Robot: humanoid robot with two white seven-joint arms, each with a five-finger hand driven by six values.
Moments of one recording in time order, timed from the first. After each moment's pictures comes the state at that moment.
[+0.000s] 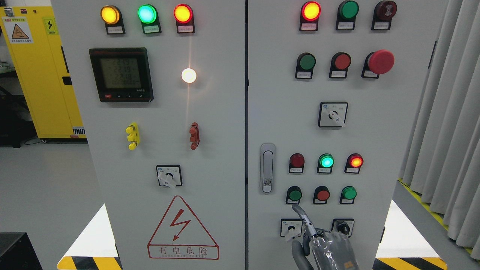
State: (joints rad) left arm 0.06 -0.10 -0.05 -0.10 0.07 -0.13 -0.05; right arm -0.16 0.00 0.12 -1.76 1.09 -0.25 -0.17
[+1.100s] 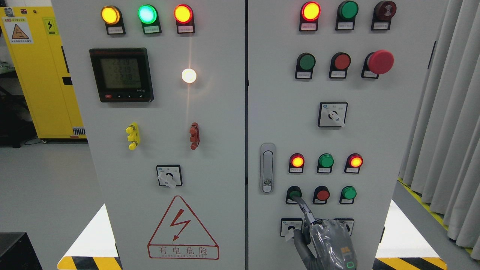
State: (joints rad) left arm 0.06 -0.10 -0.05 -0.10 0.07 -0.13 -0.05; right arm -0.22 0.00 0.10 -1.67 1.09 -0.22 -0.15
